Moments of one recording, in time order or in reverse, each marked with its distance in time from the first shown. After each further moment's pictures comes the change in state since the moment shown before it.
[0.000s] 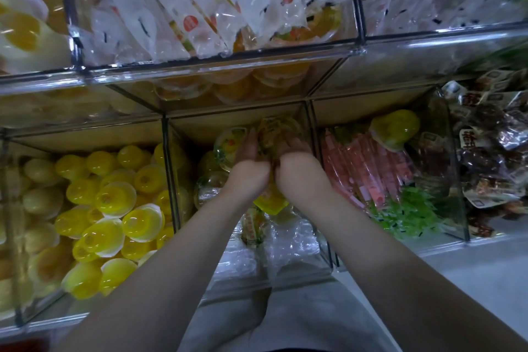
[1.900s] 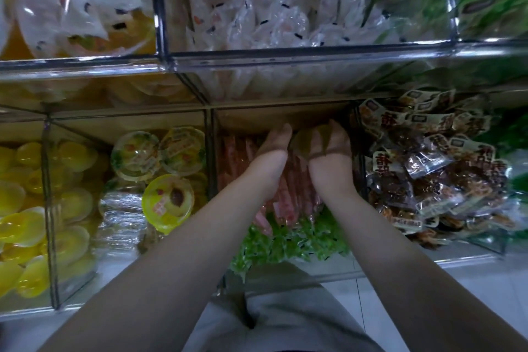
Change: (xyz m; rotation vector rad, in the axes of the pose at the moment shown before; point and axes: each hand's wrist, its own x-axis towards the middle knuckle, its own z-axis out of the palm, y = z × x) left_hand 0.038 0.091 0.199 -0.475 0.033 -0.413; right_hand 0.006 0.204 -0.055 0.650 0.406 0.410
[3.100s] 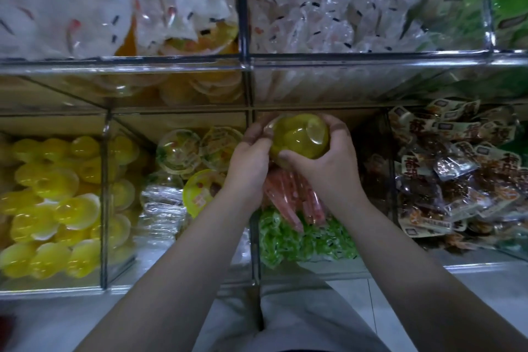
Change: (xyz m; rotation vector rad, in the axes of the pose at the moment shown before) left_hand -0.048 0.007 -0.087 -0.267 -0.027 0.351; right_hand -0.060 -0.053 0.001 0.132 -0.115 -0.316
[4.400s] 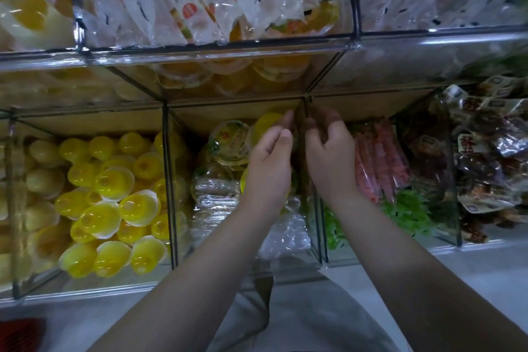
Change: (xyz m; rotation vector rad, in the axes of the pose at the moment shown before) left_hand -0.019 0.026 -0.098 0.192 -0.142 0.126; right_hand -0.022 -0.044 0.110 0.083 0.131 0.024
